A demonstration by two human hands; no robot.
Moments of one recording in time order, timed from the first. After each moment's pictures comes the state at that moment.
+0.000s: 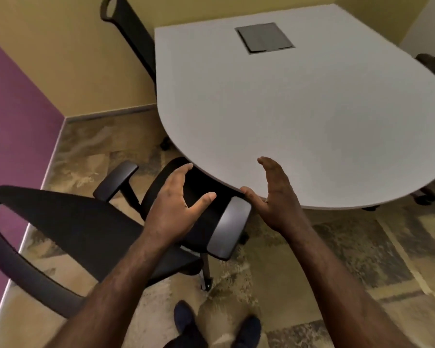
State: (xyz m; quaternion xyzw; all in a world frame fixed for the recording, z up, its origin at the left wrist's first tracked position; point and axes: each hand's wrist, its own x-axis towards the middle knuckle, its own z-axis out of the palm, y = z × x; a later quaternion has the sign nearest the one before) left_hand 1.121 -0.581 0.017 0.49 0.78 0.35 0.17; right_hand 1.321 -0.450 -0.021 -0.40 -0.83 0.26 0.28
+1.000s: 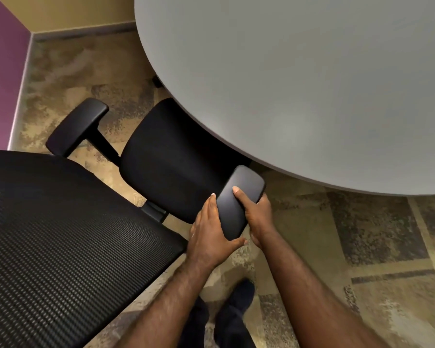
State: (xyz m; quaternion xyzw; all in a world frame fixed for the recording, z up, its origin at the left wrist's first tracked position) left_hand 1.187 -0.543 -0.241 0.41 0.84 0.17 0.31; right_hand 1.269 -0.439 -0.276 -0.60 -0.37 0.67 0.23
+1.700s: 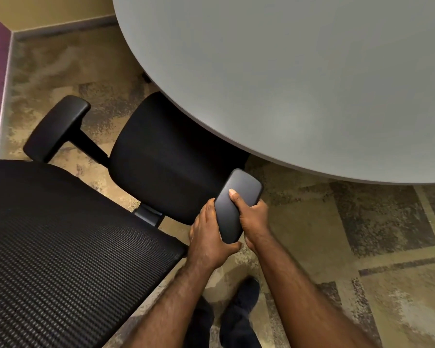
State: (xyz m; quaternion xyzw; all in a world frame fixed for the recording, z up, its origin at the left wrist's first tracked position) left_hand 1.184 -0.539 -0.290 0.39 0.84 0.15 0.33; right_hand 1.259 -0.449 -0.326 -0.64 -0.32 0.65 0.25
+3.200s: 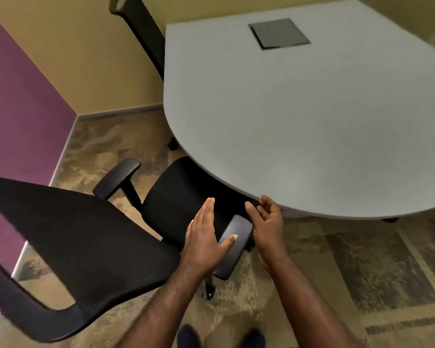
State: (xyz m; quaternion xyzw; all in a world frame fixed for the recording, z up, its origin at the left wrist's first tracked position) left_hand 1.181 -0.571 -0.102 0.47 0.81 0.27 0.21; right_hand 1.296 -0.476 -0.117 -0.52 -0.43 0.63 0.38
